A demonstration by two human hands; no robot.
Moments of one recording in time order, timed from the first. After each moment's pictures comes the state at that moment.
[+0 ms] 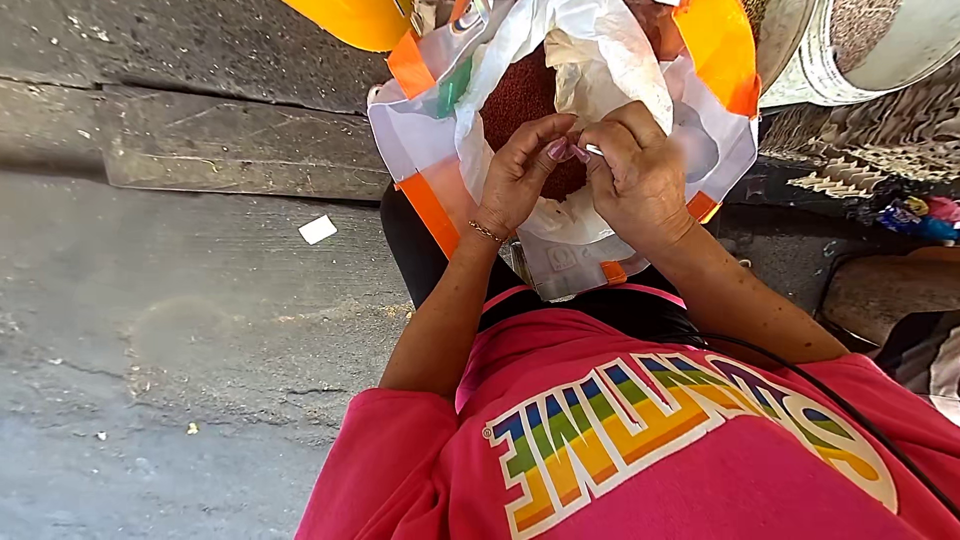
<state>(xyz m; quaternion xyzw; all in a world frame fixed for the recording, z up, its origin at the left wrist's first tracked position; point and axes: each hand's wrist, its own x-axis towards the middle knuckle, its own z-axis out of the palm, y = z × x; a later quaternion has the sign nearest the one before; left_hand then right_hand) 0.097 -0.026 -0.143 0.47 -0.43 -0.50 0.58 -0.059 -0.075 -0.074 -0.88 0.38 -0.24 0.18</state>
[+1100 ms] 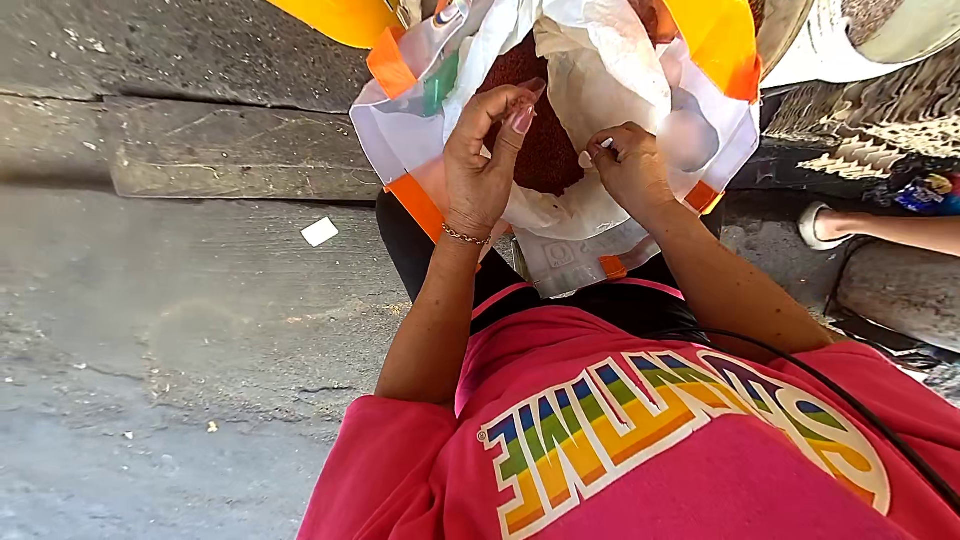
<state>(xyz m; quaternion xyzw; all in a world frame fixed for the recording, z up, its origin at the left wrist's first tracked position) 0.116 -0.031 -0.124 0.51 -0.48 -0.32 0.64 -0.097 -0.100 -0.146 -0.74 0.55 -0.04 0.38</state>
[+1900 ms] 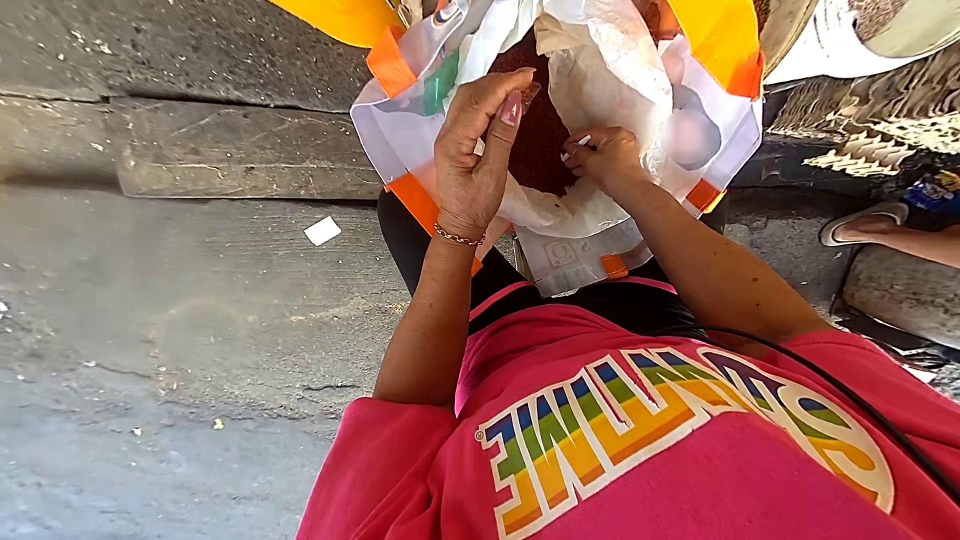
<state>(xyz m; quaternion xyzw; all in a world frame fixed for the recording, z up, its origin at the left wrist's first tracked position) 0.125 -0.032 -0.112 0.52 -0.52 -0.29 0.61 -0.080 -0.112 -0.185 -0.62 0.59 0.00 0.52</state>
